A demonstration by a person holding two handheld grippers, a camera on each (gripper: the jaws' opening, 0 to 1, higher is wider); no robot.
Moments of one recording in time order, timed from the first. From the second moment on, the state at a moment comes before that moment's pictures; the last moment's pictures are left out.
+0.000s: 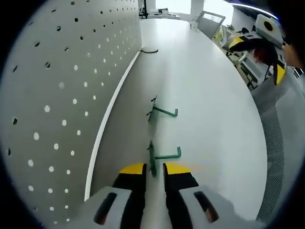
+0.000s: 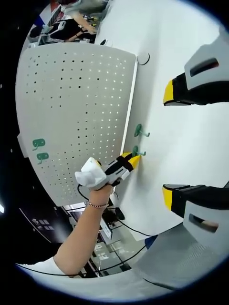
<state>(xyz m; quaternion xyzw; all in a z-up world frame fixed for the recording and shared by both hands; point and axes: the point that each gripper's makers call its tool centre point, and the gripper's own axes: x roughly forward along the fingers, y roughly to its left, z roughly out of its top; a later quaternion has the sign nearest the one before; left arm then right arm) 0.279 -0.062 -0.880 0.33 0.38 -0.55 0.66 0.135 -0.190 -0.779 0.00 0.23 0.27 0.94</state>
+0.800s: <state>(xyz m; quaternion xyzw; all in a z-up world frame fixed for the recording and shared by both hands) 0.279 -0.059 -0.880 0.34 0.39 -0.54 0.66 0.135 -0.190 -0.778 0.00 0.23 0.26 0.94</state>
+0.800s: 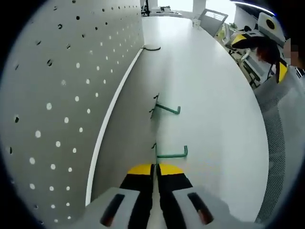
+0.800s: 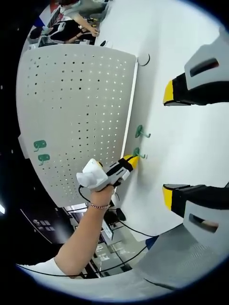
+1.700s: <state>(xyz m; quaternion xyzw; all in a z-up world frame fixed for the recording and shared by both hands) 0.281 -0.056 -0.842 0.28 0.32 -0.54 0.72 0.139 -0.193 -0.771 0.01 0.22 0.26 0.94</state>
